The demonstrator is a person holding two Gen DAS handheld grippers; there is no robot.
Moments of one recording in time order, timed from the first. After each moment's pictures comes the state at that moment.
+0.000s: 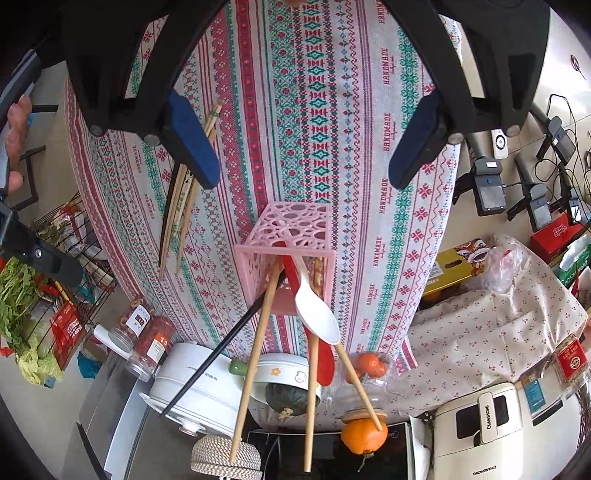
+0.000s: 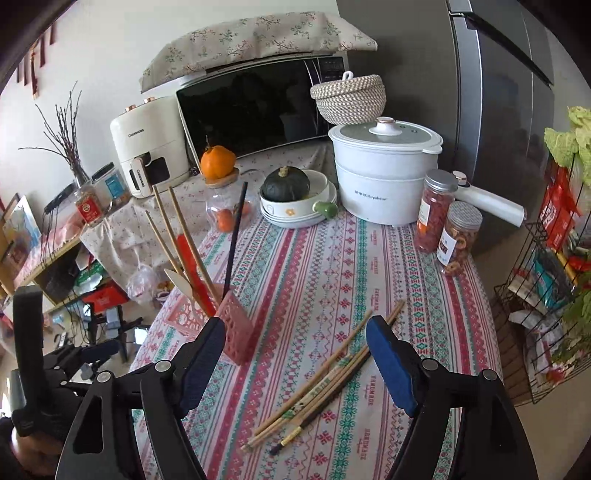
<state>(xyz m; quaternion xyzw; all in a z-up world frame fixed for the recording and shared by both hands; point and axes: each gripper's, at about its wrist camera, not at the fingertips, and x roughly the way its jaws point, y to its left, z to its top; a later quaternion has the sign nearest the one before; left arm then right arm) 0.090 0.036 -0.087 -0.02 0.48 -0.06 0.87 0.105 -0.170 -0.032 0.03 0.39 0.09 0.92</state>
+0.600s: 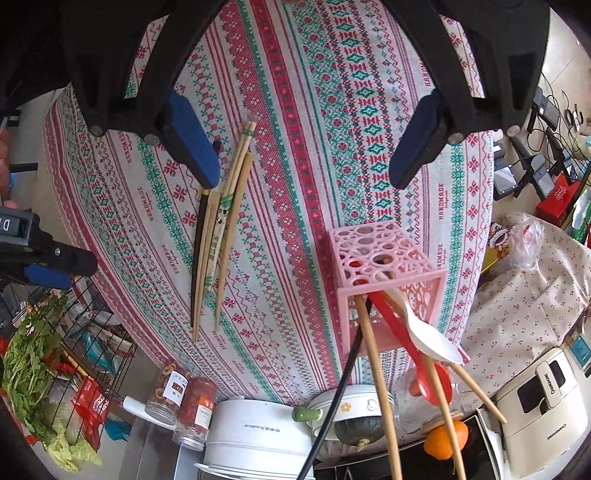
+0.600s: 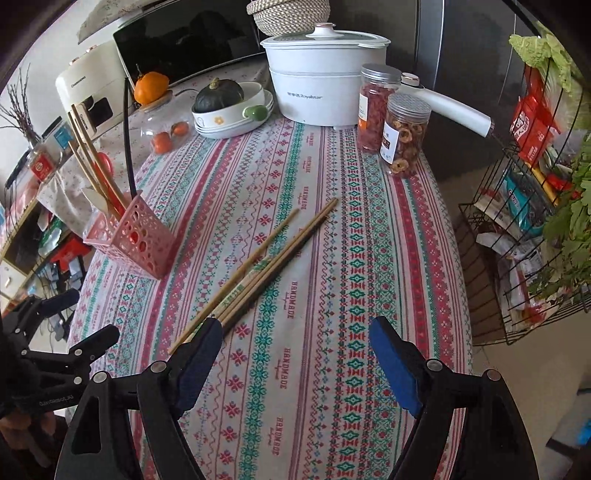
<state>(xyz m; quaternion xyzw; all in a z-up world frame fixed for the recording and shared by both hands) 0.090 -0.034 -0.113 0.07 0.52 -0.10 0.85 0.098 -0.238 -0.092 0.02 0.51 0.03 0.86</state>
